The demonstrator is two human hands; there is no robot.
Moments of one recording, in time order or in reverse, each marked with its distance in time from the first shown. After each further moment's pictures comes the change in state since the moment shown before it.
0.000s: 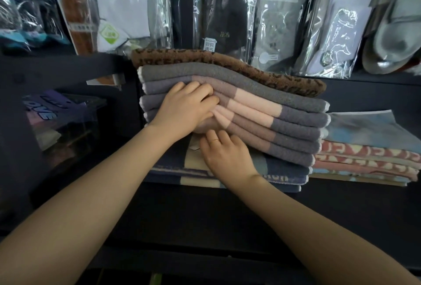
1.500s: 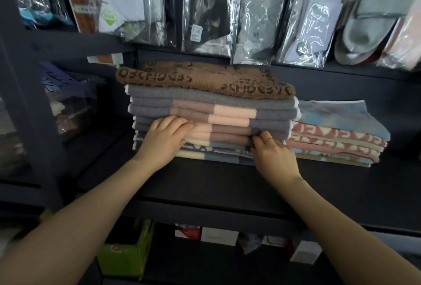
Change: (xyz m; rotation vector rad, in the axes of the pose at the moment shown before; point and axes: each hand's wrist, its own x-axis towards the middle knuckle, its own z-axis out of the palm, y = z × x) left_hand -0.102 0.061 0.002 -0.140 -0.047 -0.167; right_hand -0.101 0.079 -0.047 0.083 -0.368 0.231
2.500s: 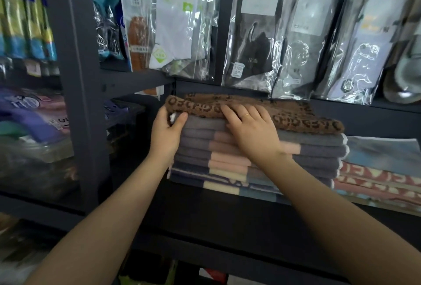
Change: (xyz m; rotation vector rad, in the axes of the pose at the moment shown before) left_hand 0.040 -0.065 -0.034 -1.008 0.292 -1.079; right_hand 0.147 -0.080 -0.020 -0.046 0.349 -0.223
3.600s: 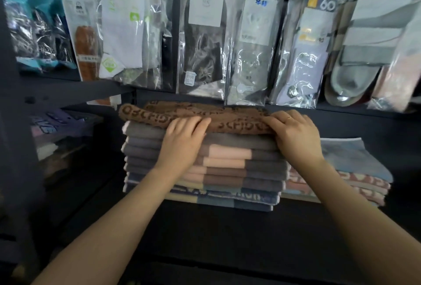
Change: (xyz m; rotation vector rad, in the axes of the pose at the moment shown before) left_hand -0.033 0.023 0.097 0.997 -0.101 0.976; right_hand -0.074 0.144 -0.037 -0.005 -0.002 0.113
